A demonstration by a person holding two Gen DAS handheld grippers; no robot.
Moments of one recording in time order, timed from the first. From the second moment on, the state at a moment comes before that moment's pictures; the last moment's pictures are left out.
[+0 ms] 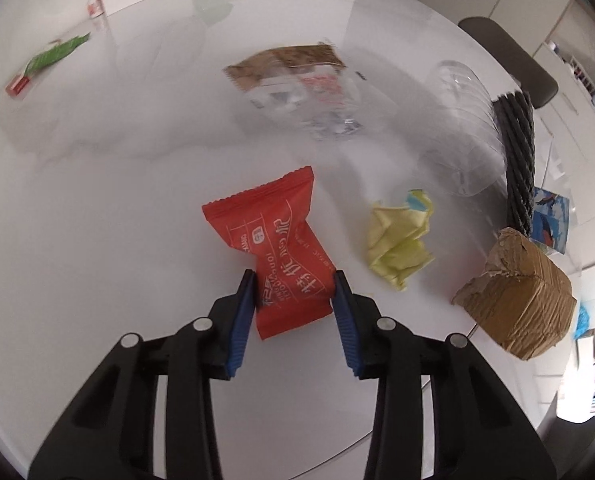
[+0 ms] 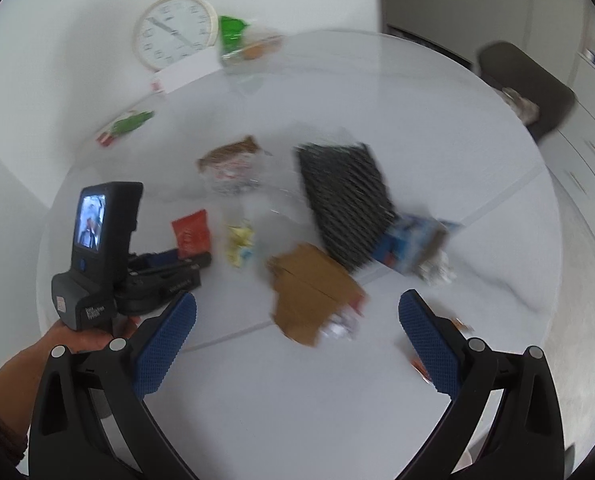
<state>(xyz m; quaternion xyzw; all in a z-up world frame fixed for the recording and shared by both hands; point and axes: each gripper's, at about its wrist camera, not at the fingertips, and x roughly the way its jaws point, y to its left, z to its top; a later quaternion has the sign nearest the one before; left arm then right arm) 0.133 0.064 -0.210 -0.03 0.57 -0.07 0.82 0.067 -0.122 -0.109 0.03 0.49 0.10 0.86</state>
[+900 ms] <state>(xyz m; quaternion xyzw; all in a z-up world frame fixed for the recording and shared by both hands) 0.090 0.161 -0.144 -0.01 0.52 -0.07 0.85 0.173 -0.036 -0.217 -0.01 0.56 0.08 0.82</state>
